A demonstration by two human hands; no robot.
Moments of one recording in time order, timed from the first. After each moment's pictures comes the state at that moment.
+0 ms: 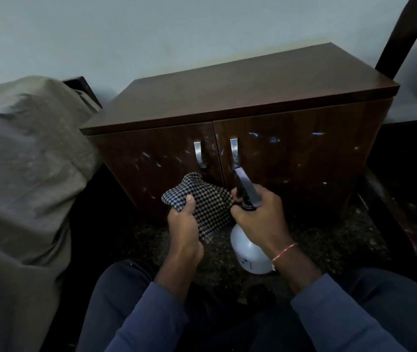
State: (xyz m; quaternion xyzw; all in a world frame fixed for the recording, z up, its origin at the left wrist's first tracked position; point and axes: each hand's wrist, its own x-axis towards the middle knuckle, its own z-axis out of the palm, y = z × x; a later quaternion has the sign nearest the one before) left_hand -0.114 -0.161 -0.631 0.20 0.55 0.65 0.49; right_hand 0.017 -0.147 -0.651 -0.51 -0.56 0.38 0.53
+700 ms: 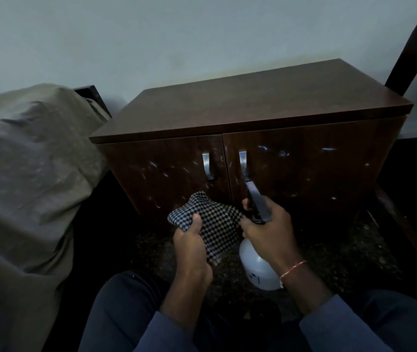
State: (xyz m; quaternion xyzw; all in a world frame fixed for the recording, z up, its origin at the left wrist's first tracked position) left_hand -0.113 -0.168 -0.637 0.14 0.54 0.65 0.51; right_hand 0.016 -0.142 -0.656 -0.53 -0.54 0.38 0.53
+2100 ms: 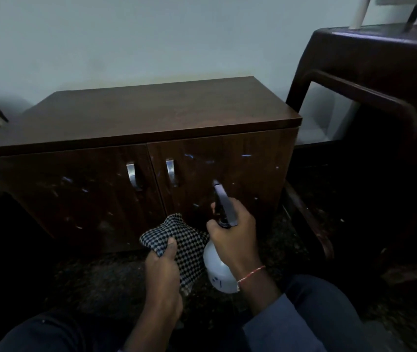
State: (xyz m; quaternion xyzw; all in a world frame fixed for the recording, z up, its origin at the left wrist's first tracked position) left_hand -0.051 -0.178 -0.652 0.20 0.59 0.55 0.55; right_hand 0.063 -0.154 -0.650 -0.56 -0.50 0.28 0.60
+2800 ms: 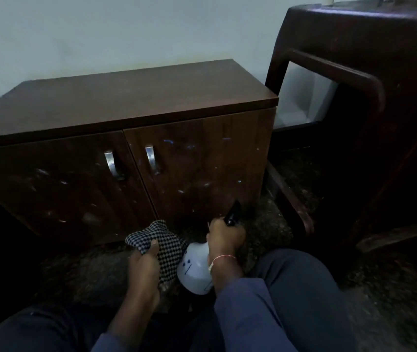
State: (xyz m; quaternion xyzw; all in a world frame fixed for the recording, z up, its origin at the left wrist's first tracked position) left_hand -0.073 -0.180 -0.693 0.24 0.64 0.49 0.55; right_hand 0.049 -0.134 -0.717 -0.60 0.01 0.43 0.67
